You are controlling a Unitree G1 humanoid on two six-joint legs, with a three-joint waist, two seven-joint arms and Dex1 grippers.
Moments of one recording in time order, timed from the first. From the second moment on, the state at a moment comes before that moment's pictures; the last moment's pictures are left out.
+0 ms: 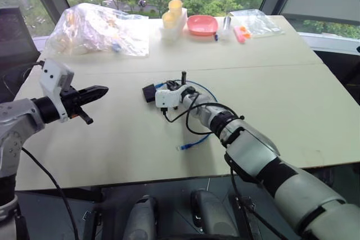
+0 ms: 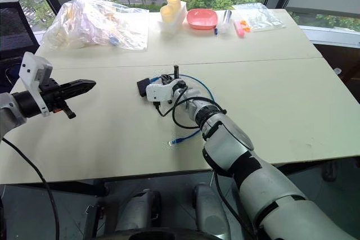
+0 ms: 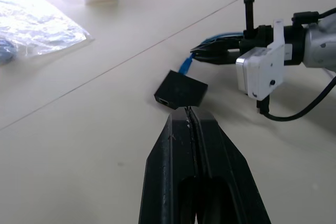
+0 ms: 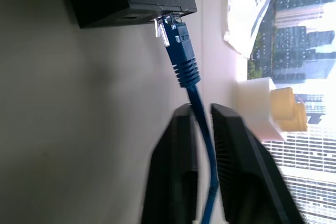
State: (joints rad) left arm -0.27 0.88 0.35 -0.25 -0.64 0.75 -0.80; right arm -1.19 -0.01 0.62 1.36 -0.75 -0.21 -0.09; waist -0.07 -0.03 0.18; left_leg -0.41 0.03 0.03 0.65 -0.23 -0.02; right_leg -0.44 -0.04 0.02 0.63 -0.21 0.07
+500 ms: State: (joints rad) left arm -0.41 0.82 0.37 -0.07 -0.67 0.74 -0.79; right arm -1.21 -0.14 0.59 1.30 -0.74 -0.29 -0.29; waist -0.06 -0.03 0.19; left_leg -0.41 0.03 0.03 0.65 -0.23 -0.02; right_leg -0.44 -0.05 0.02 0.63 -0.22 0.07
